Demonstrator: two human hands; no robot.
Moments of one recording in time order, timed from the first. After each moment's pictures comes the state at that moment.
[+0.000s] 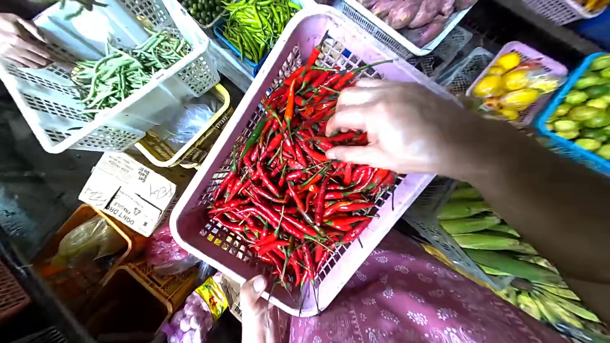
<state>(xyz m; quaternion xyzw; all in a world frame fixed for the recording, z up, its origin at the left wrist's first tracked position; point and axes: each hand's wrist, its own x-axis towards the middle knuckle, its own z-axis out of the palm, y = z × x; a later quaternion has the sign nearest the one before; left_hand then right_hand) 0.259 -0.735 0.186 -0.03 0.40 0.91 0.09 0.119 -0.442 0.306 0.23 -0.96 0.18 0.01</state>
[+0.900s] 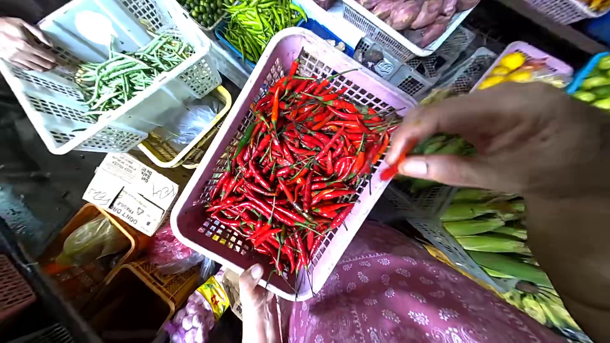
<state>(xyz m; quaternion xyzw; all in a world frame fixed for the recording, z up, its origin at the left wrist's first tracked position) 0.243 -0.732 0.174 -0.04 0.38 0.92 0.07 0.161 -0.401 0.314 0.27 -0.84 0.48 0.04</state>
